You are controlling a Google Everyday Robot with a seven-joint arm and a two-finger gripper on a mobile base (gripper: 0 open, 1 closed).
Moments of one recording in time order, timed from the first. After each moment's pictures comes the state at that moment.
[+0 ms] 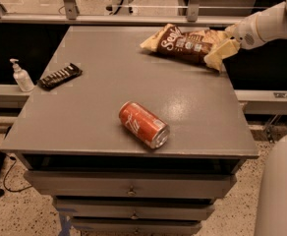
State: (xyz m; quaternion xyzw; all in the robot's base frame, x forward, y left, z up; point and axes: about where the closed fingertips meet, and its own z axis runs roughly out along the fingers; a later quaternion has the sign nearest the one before) arm 0.761 -0.262 0.876 -0.45 0.79 0.09 0.42
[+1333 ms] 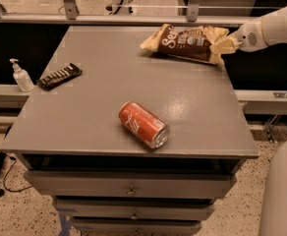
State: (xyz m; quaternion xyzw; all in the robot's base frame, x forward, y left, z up) arm 0.741 -0.252 0.879 -0.37 0.81 0.20 0.41
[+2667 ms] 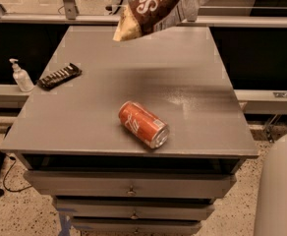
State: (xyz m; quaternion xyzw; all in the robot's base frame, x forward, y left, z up) arm 0.641 -0.158 1.110 -0.46 0.56 0.41 0.55
